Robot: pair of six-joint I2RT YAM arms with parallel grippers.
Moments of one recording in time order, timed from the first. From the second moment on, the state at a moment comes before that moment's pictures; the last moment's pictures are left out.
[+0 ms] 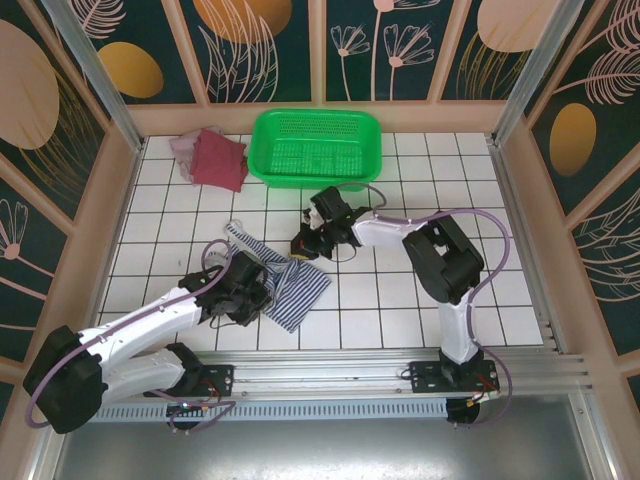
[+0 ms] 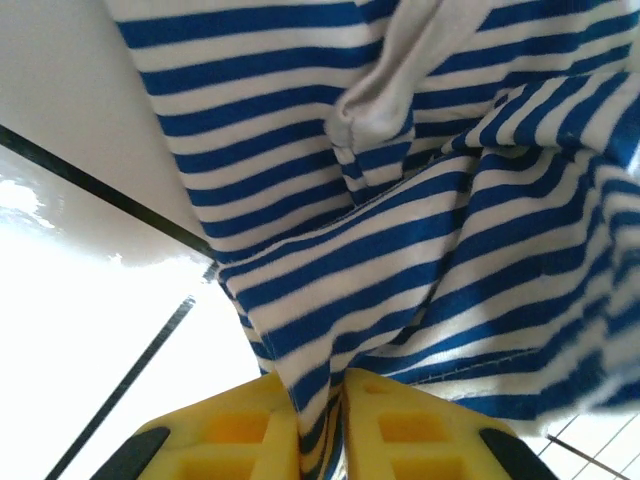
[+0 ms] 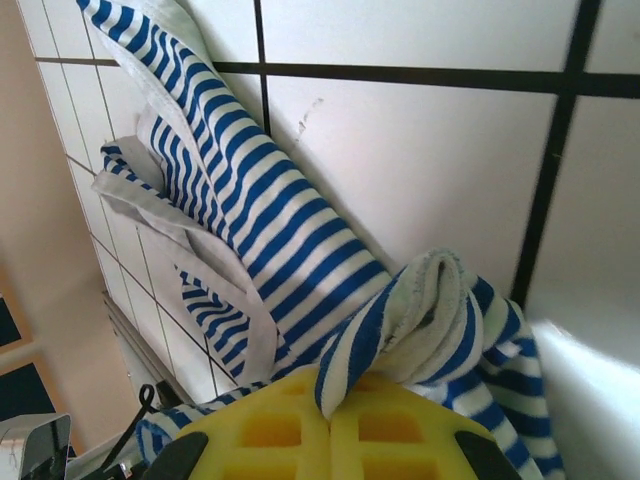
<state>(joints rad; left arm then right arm) -0.74 1.08 0.57 -0.64 0.07 -1.53 0.73 2.02 1.29 -0.22 -0.62 0.87</state>
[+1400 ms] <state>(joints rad) -0.74 1.16 0.72 -0.84 0.07 -1.39 0.78 2.12 1.27 0.31 -0.74 1.15</state>
